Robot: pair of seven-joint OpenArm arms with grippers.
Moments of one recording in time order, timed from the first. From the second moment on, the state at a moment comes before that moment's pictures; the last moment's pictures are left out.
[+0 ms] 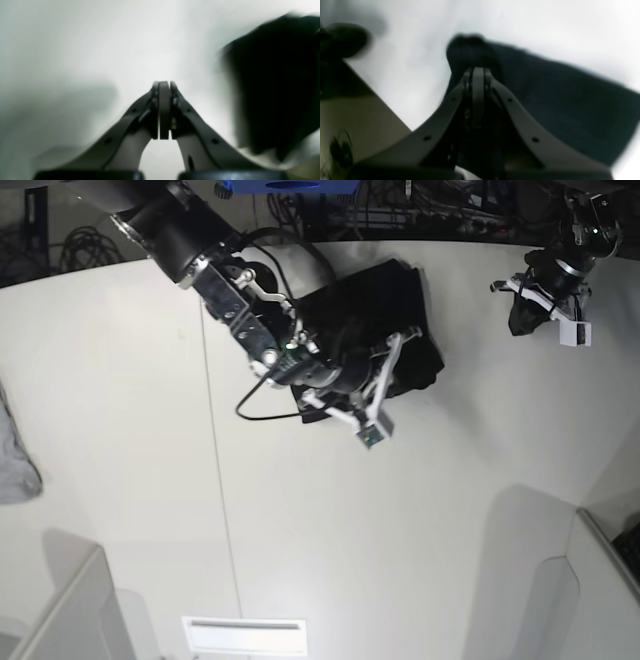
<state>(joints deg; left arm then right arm) 32.5 -13.6 -32.7 106.2 -42.0 -23.7 45.1 9.5 2.5 -40.8 99.4 26.2 -8.6 -60.0</state>
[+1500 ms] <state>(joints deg) 23.3 -10.9 -7.9 94.2 -45.7 -16.2 42.5 -7.3 16.0 -17.6 110.7 26.1 -8.7 -54.9</state>
